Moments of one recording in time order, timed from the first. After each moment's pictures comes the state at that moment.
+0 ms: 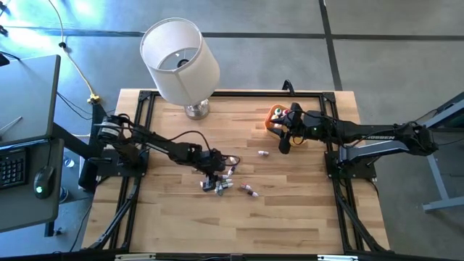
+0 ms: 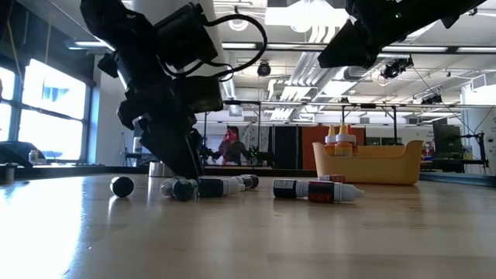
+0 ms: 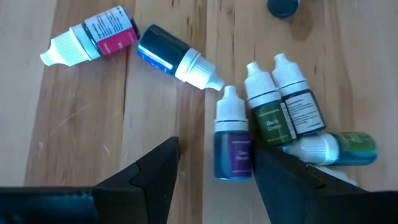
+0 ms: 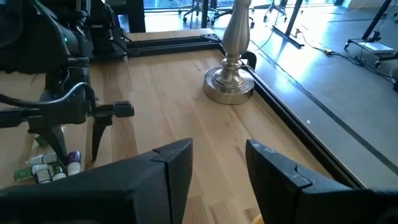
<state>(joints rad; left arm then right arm) -0.09 1.72 0.83 -0.05 0.06 -0.16 -0.17 0.97 0.64 -0.03 0.18 0.02</state>
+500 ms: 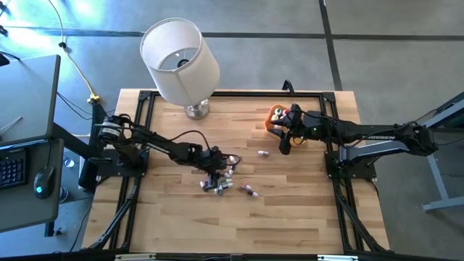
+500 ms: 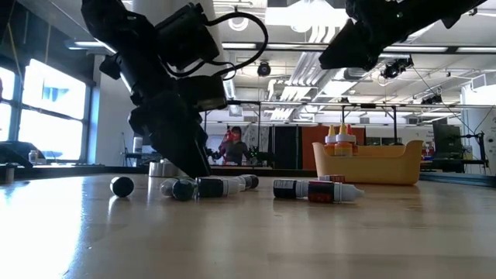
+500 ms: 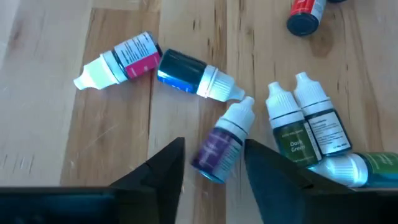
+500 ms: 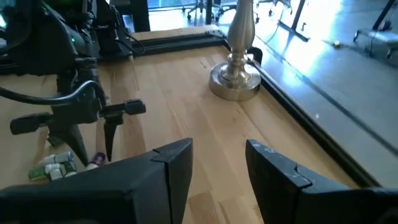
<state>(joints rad) -0.08 1.72 0.83 0.00 0.00 -0.13 -0.17 0.96 0.64 -0.05 0.16 0.06</state>
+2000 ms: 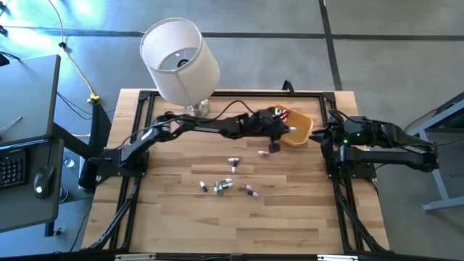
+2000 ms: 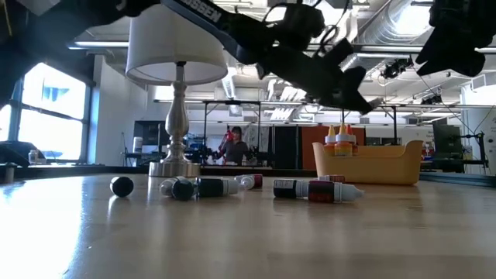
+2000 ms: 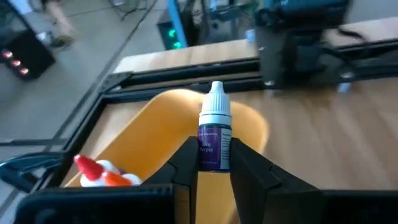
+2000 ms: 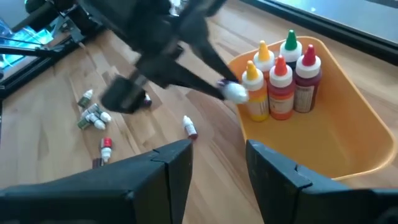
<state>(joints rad) 0.15 2.29 1.86 0.10 -0.06 0.23 -0.17 0.35 0.67 -0.93 0.15 0.53</state>
